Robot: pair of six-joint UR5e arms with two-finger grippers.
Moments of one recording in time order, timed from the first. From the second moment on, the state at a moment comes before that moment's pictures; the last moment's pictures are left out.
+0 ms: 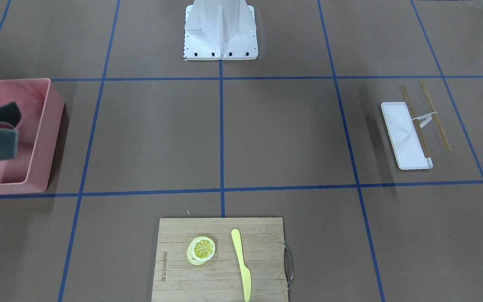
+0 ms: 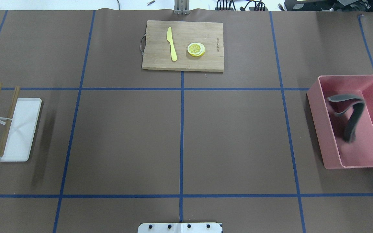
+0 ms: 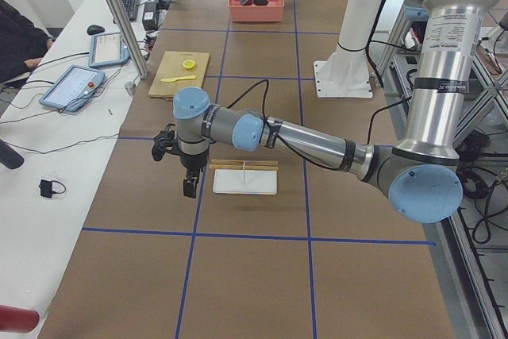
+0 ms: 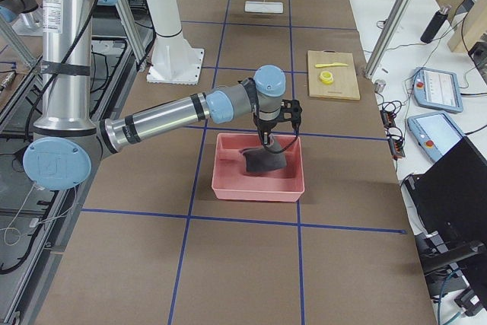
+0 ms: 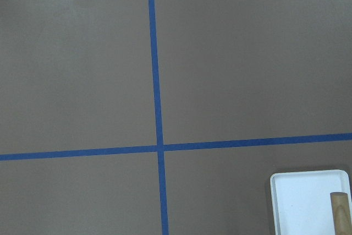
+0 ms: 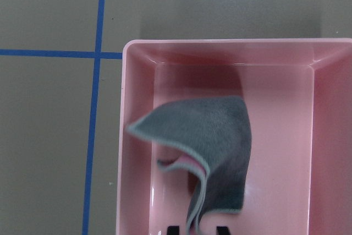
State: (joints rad) left arm -1.45 -1.68 -1.73 -1.56 -2.22 -0.18; right arm 1.31 -1.66 1.99 -1.54 2.45 0.39
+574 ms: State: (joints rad) left arm -1.45 -1.68 -1.72 -1.56 -2.22 -0.18; right arm 1.35 -1.67 1.97 -1.56 2.29 0.28
